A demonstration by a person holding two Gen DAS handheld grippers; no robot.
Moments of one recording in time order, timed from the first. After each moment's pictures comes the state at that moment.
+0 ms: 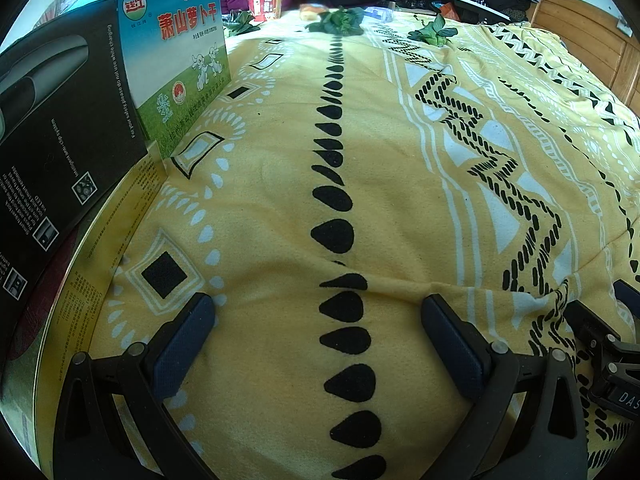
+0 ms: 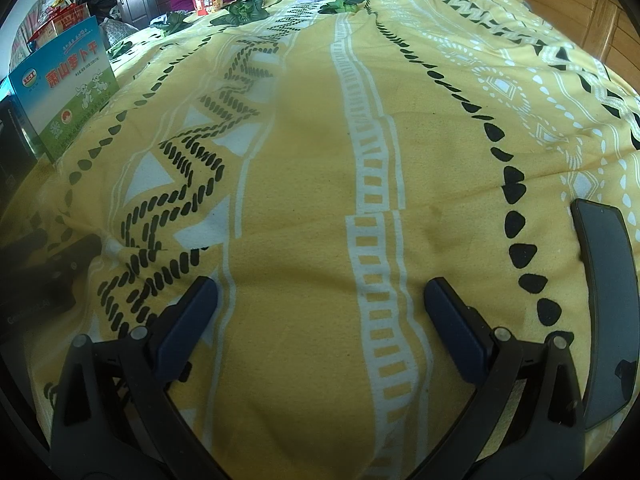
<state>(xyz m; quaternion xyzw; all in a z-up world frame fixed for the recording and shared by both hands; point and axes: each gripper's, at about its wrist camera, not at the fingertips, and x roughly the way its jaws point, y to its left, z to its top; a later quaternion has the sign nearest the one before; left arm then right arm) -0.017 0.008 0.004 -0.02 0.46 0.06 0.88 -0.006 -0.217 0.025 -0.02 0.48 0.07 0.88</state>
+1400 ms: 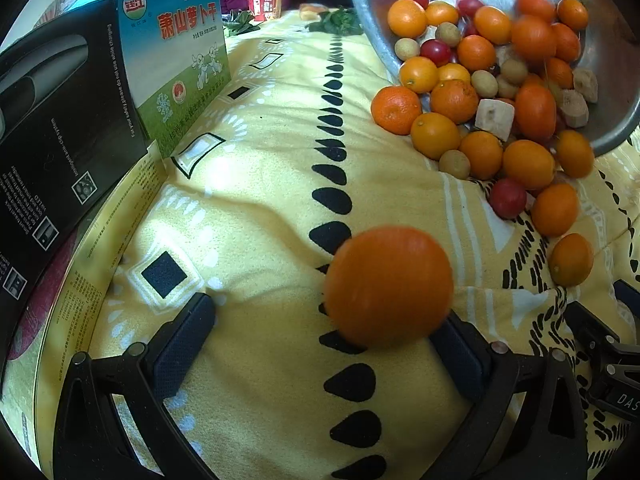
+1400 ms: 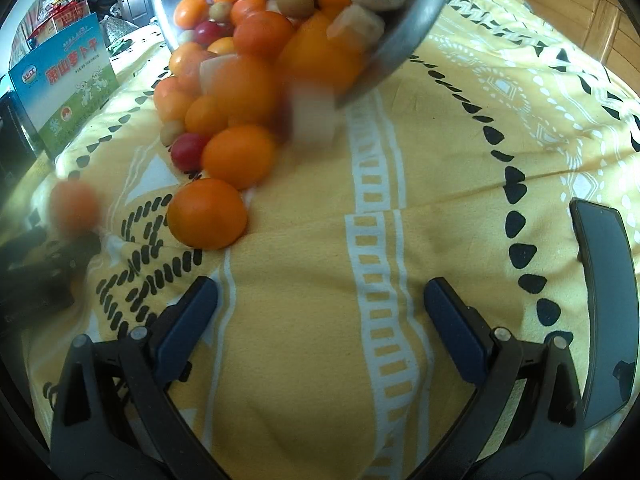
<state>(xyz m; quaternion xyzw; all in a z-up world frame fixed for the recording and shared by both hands) -0.017 0.008 0.003 -0.02 0.46 0.06 0.88 -0.007 -0.217 0.025 -0.03 0.48 0.07 0.88</state>
